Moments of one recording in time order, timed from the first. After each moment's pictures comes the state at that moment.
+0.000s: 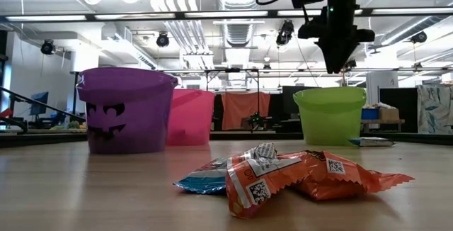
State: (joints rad) left arm 0.10 1.07 1.18 -0.36 -0.67 -0.31; right arm -0.42 1.42 1.28 -1.22 0.24 0.64
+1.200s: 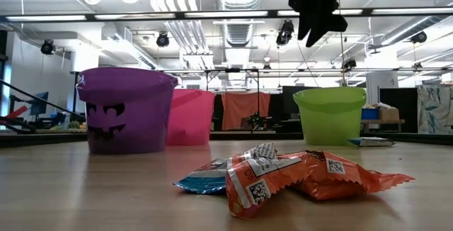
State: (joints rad) left arm -0.45 1.20 1.18 -0.66 -0.22 -1.30; right arm -0.41 1.41 1.45 -1.13 -0.06 0.40
